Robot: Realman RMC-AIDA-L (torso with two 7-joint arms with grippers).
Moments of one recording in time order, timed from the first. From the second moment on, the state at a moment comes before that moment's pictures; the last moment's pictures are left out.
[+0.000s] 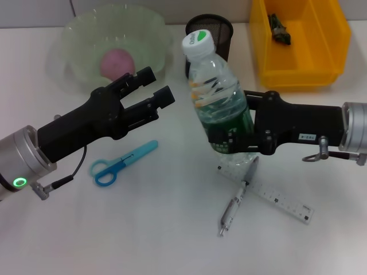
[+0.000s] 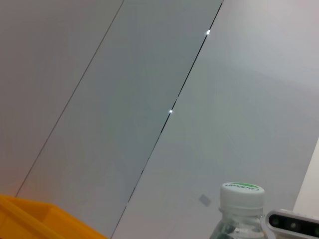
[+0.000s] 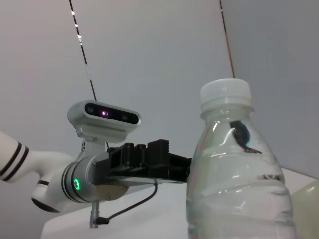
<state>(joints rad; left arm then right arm) -0.47 -2.07 0.93 0.26 1.35 1.69 -1.17 0.59 2.08 -0.82 -0.48 -1.79 -1.62 1.19</state>
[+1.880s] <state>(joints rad) -0.49 -2.08 0.93 0.23 1.34 1.69 -1.14 0.70 2.09 -0.95 -0.33 -1.79 -1.51 1.17</state>
